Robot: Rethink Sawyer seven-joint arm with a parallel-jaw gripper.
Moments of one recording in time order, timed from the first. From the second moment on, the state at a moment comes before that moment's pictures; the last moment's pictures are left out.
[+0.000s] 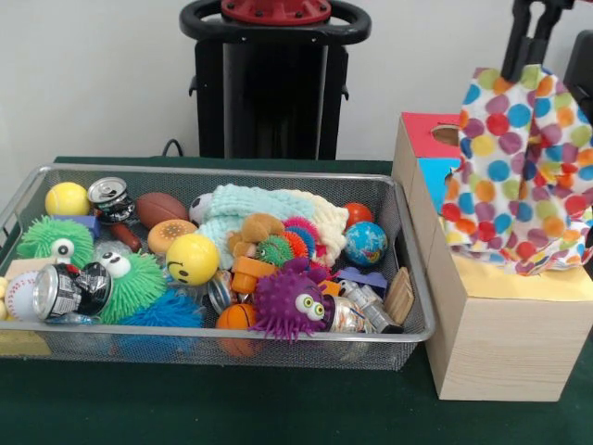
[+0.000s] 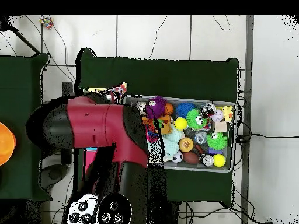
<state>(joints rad) 0.21 -0.78 -0.28 1.37 0.03 0.69 1.56</state>
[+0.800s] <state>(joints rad) 0.18 -0.73 -0.28 1.40 0.08 0.69 1.59</state>
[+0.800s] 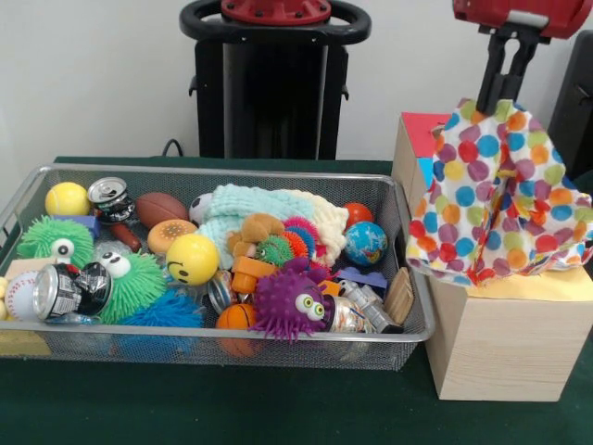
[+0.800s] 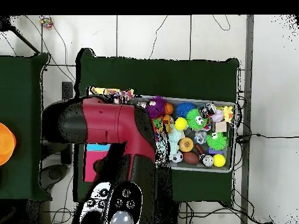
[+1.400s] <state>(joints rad) 0.23 -0.65 -0.35 1.40 0.05 0.69 1.59</state>
